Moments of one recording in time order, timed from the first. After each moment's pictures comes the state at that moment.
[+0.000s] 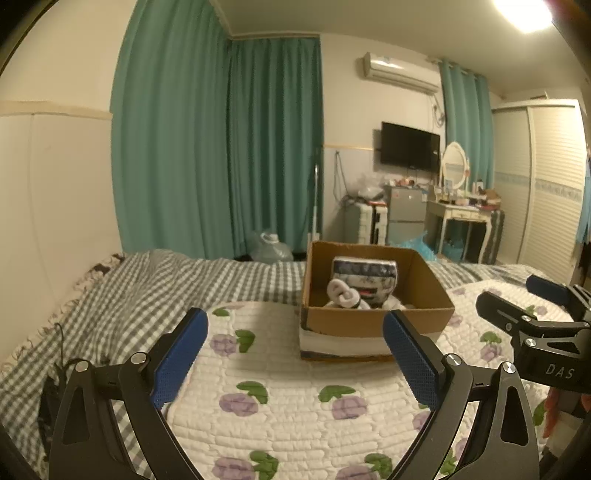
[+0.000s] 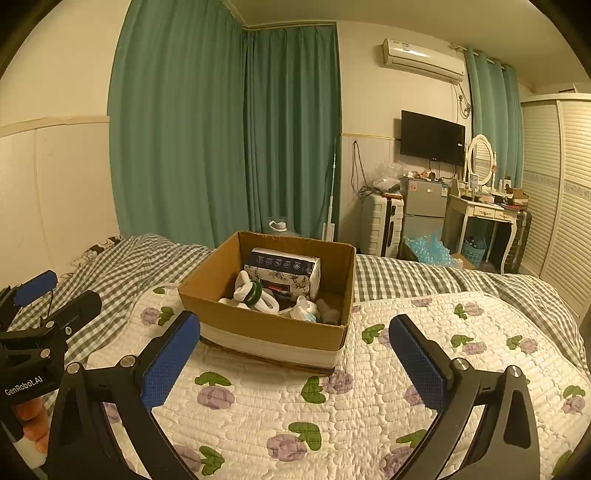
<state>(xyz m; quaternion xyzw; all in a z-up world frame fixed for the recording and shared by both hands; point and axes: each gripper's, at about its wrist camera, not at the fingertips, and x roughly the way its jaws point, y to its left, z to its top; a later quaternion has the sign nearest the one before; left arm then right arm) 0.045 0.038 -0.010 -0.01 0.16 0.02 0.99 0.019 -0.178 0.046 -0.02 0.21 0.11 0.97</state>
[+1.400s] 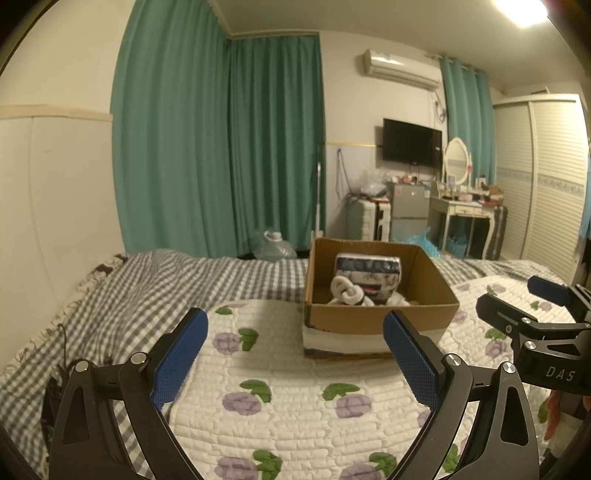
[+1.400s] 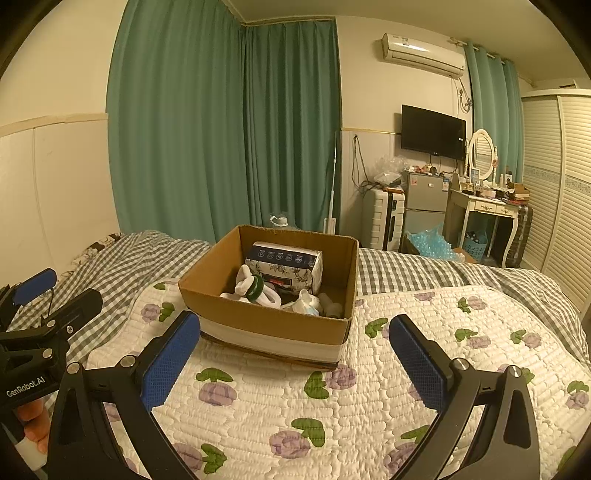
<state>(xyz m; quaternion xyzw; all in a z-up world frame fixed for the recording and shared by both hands) 0.047 0.038 -0.014 0.00 0.17 0.03 0.99 0.021 -0.174 0.039 -0.01 0.22 0.11 0.97</state>
